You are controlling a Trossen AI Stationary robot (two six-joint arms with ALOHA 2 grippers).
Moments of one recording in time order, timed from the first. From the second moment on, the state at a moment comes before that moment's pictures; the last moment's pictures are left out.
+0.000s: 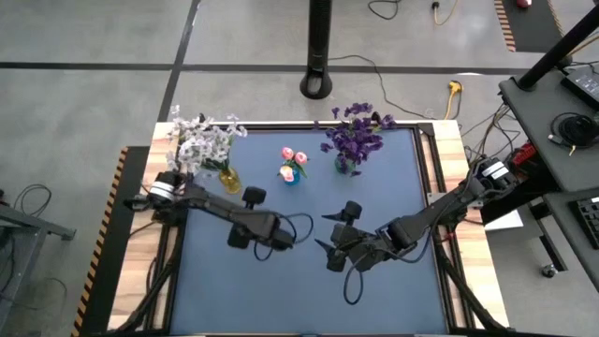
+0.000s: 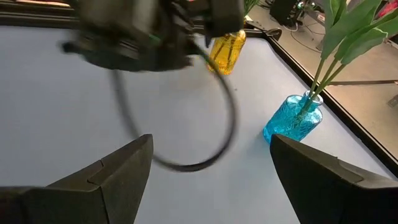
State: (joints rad) left arm -0.28 1.95 1.43 -1.57 -0.42 -0.15; right arm 0.49 1.60 1.06 -0.11 0.80 0.28
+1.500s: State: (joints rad) left arm -1.18 1.61 1.41 -1.16 -1.06 -0.97; right arm 0.67 1.51 0.94 -0.12 0.60 0.15
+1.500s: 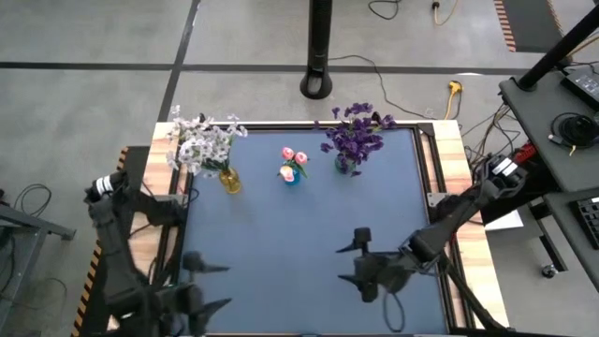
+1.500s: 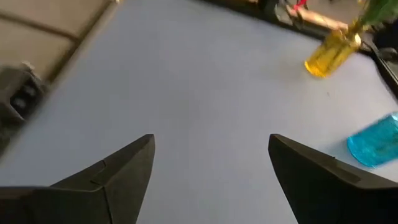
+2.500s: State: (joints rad) left arm -1.15 1.55 1.18 -1.09 -1.29 -1.02; right arm 0.53 1.49 0.55 0.84 0.39 -0.09
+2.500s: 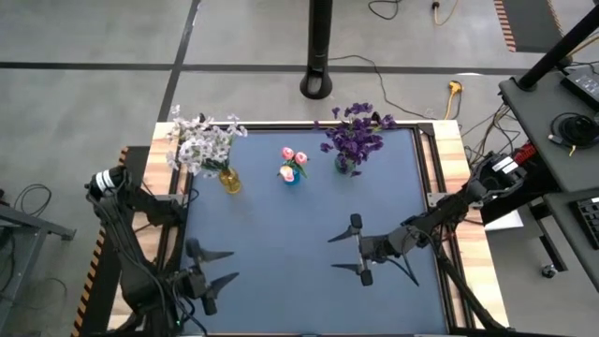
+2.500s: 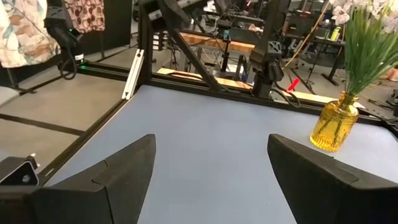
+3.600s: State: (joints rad) left arm -0.86 1.31 0.89 -0.34 -0.37 -0.22; right arm 0.55 1.30 0.54 0.60 0.39 -0.13
